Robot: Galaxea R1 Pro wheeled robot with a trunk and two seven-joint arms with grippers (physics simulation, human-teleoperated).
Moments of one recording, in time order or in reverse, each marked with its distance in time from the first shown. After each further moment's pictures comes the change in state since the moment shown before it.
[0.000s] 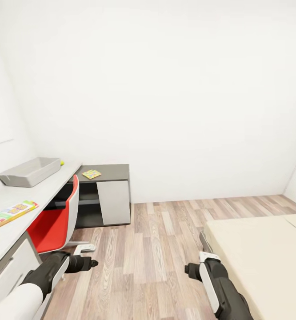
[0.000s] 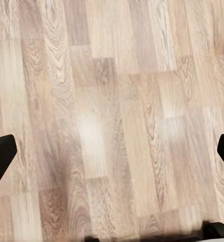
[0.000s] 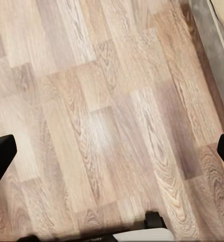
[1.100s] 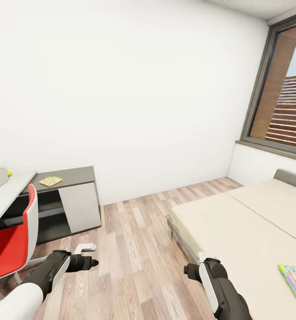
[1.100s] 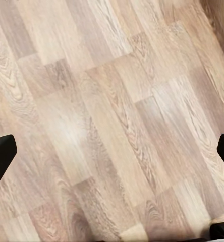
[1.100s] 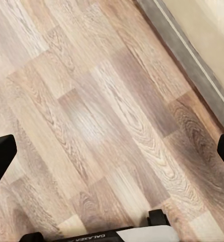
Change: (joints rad) left arm 0.000 0.003 -0.027 -0.009 -0.001 -0.008 -0.001; right arm 0.001 0.008 -0.006 0.001 -0.003 0.005 0.002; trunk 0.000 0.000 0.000
